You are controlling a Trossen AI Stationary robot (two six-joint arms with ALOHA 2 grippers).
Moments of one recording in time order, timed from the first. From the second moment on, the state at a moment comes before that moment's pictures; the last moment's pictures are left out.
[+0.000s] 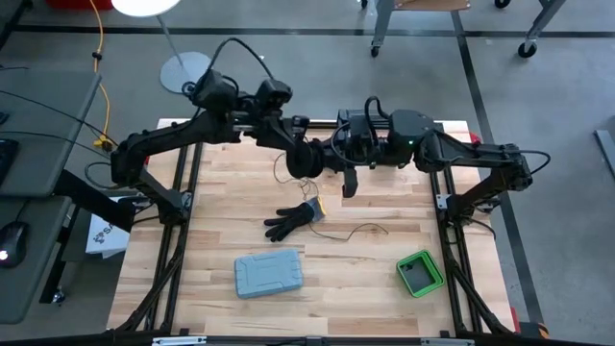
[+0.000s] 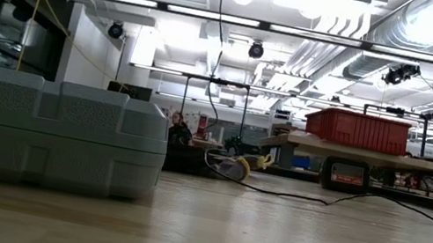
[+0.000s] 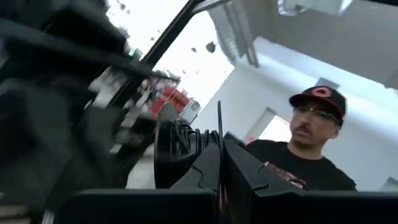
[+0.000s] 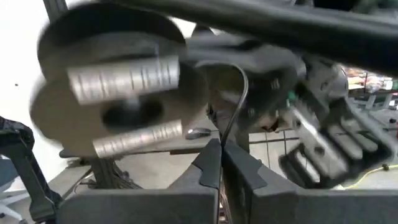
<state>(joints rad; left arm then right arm) 0.31 1.56 1.61 0.65 1.04 -1.26 0.02 1.49 1.66 -0.08 -0.04 0.12</state>
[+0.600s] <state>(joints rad) 0.45 1.49 1.61 0.75 0.86 -0.99 0.02 1.54 1.66 -0.10 -0.04 0.21</state>
